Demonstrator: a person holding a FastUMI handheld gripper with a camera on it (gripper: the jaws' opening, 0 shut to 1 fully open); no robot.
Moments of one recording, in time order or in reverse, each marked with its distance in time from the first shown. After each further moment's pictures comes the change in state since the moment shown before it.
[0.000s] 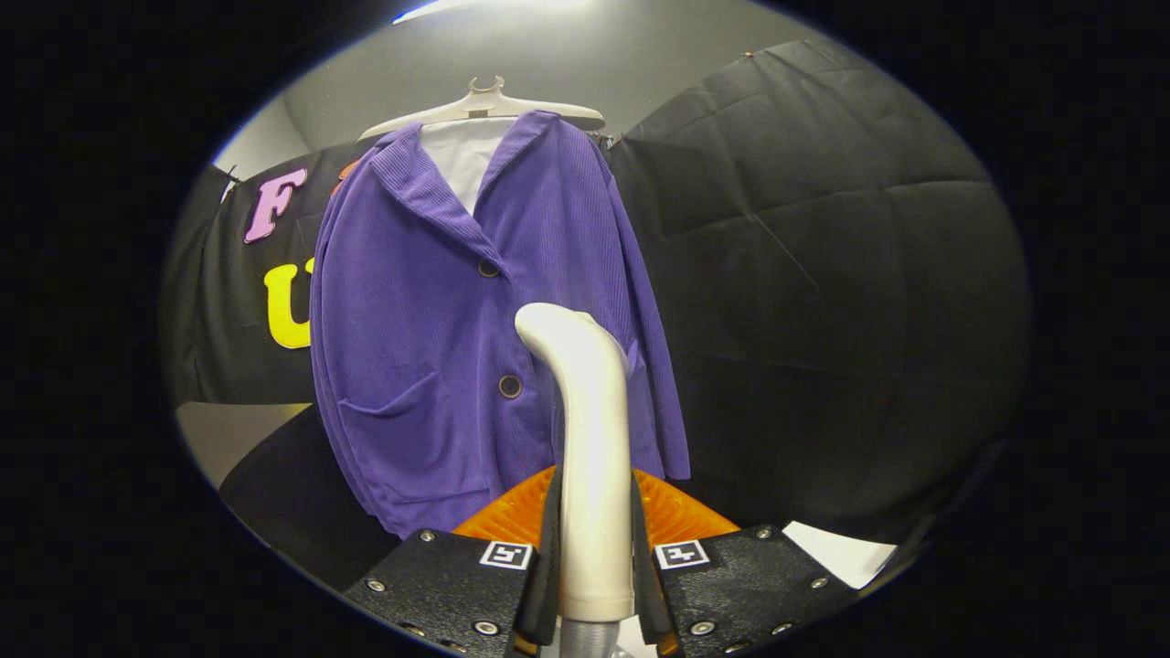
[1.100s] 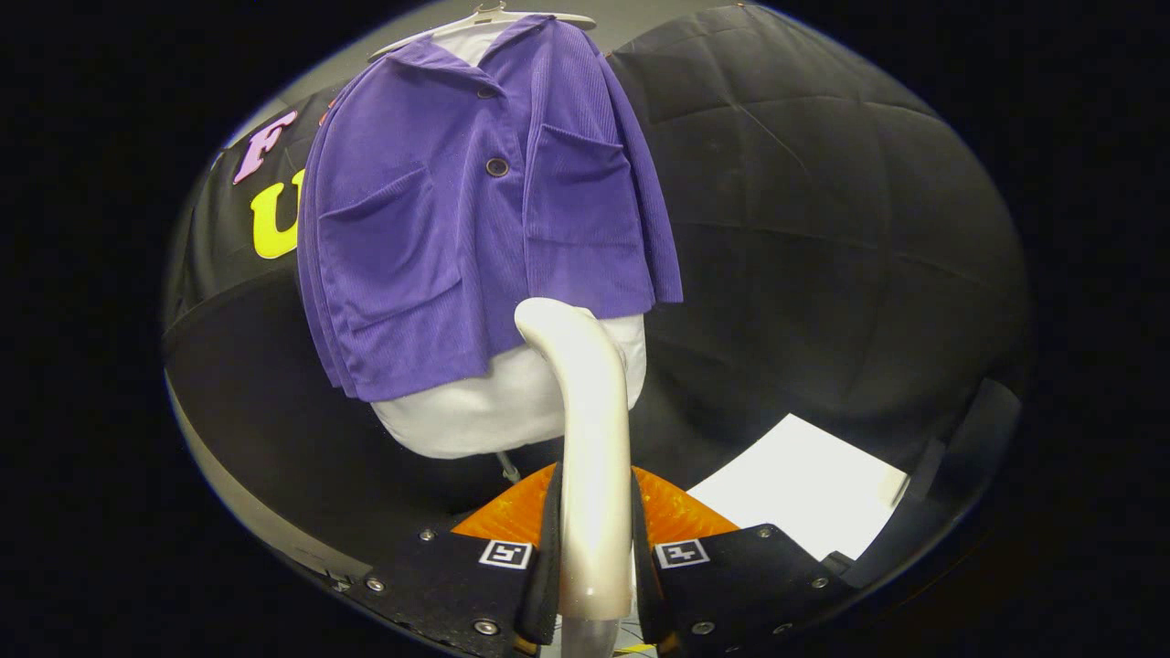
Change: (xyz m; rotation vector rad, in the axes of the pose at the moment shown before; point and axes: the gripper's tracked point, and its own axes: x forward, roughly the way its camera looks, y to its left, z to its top) arm -0.039 -0.006 -0.180 0.000 0.337 -0.041
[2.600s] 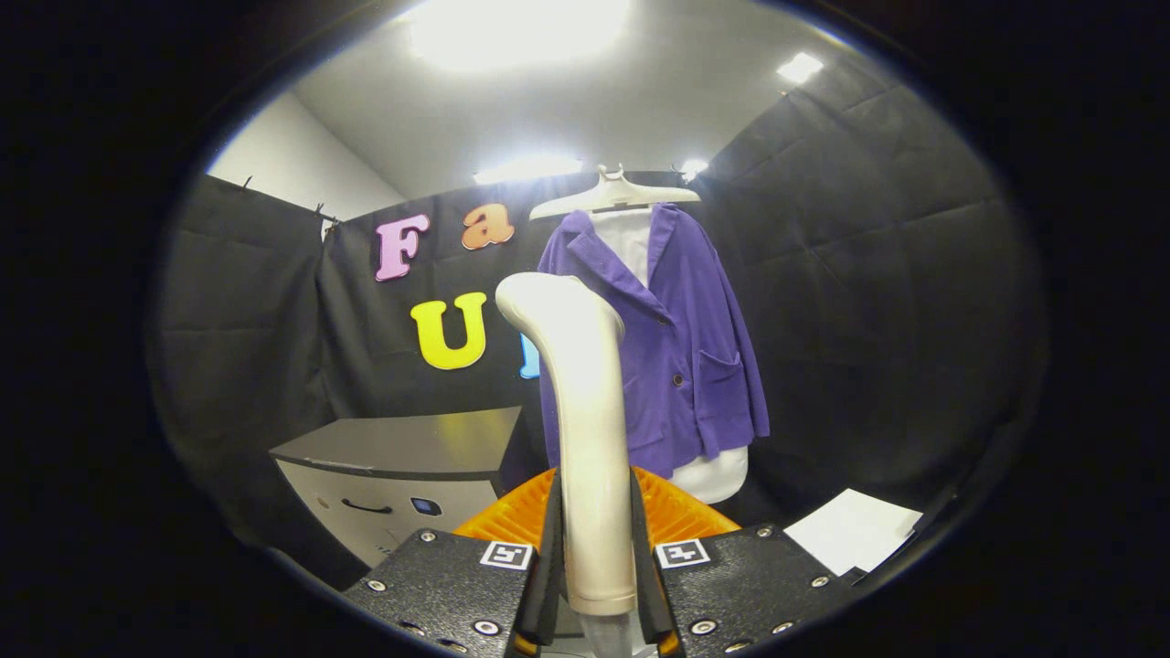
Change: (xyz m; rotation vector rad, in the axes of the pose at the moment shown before) arm -0.309 0.111 0.119 0.002 -0.401 0.373
